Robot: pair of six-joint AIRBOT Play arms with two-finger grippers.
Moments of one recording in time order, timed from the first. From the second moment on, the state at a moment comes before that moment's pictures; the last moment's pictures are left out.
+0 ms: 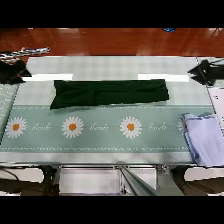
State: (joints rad) left arm 0.38 -1.59 1.63 1.28 -1.31 -1.63; right arm -0.51 -1.63 1.43 -0.83 1.14 1.38
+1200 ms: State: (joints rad) left arm -0.05 -1.14 1.00 1.13 -0.87 -1.59; right arm -0.25 -1.84 1.30 -0.64 1.10 1.35
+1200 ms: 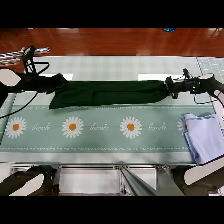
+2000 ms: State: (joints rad) left arm -0.48 -1.50 1.20 0.91 -0.77 -1.49; right arm -0.06 -0.97 1.11 -0.97 1.27 1.43
